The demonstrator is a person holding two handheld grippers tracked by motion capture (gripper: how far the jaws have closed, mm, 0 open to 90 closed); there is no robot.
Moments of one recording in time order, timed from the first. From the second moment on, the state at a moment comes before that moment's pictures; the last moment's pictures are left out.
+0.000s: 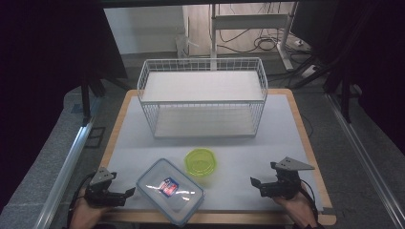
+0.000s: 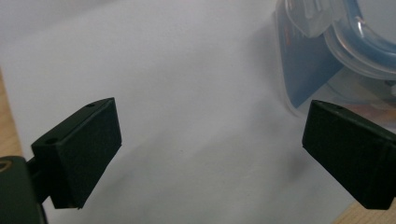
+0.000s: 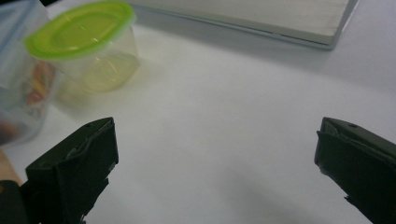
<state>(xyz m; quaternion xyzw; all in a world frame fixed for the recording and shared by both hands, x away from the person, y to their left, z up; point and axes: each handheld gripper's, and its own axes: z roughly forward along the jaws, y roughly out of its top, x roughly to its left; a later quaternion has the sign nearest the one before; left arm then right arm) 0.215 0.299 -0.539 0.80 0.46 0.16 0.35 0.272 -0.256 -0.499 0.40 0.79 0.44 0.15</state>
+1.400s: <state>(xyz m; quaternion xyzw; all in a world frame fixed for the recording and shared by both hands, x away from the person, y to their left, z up) 0.215 0.293 -0.538 0.80 0.45 0.19 0.35 0.296 -0.155 -0.471 0.25 0.88 0.39 0.08</state>
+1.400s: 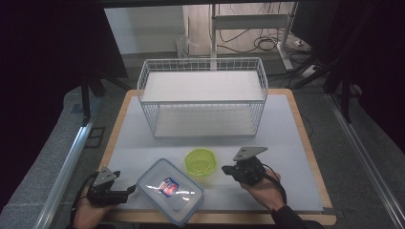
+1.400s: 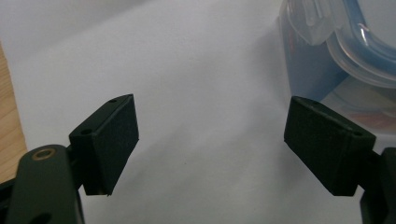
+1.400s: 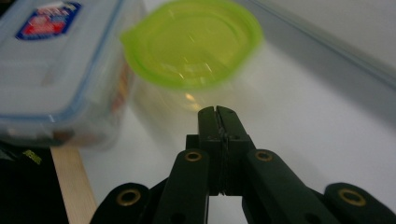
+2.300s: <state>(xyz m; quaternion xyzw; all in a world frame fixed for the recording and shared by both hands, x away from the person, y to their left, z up) 0.215 0.292 -0.539 0.80 0.44 0.20 0.34 0.330 -0.016 -0.479 0.16 0.92 0.37 0.04</state>
